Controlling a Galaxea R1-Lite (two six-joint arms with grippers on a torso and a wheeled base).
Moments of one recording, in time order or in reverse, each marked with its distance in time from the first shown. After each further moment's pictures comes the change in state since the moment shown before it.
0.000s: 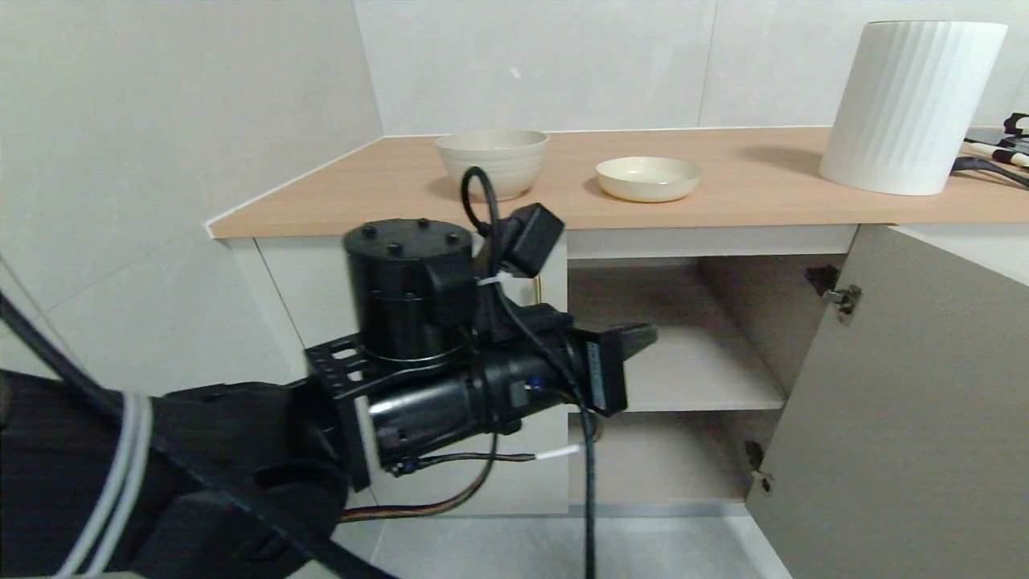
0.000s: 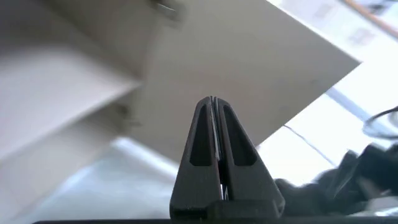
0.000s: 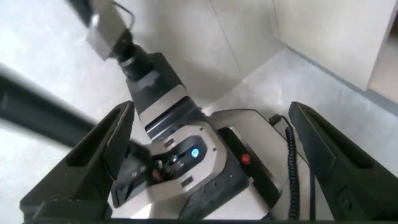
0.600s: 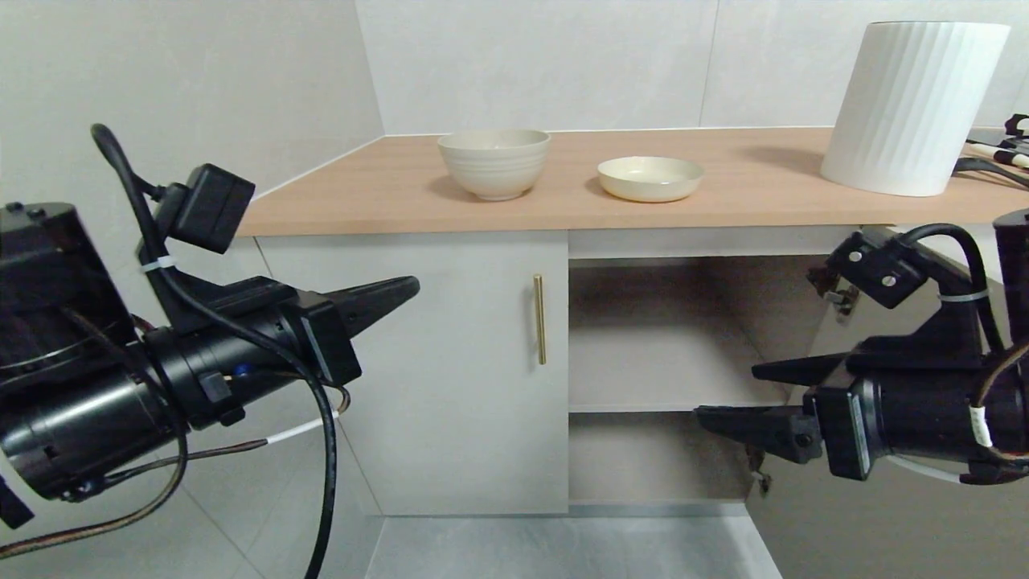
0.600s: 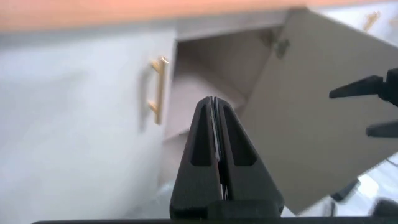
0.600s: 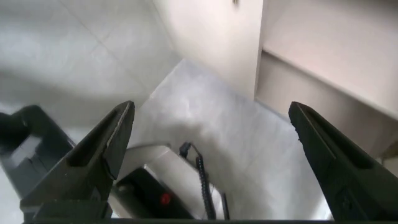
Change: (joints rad) left arm 0.373 -0.381 0.294 0.010 -0.037 0.188; right arm 0.003 0.556 -0.481 0.022 -0.396 -0.132
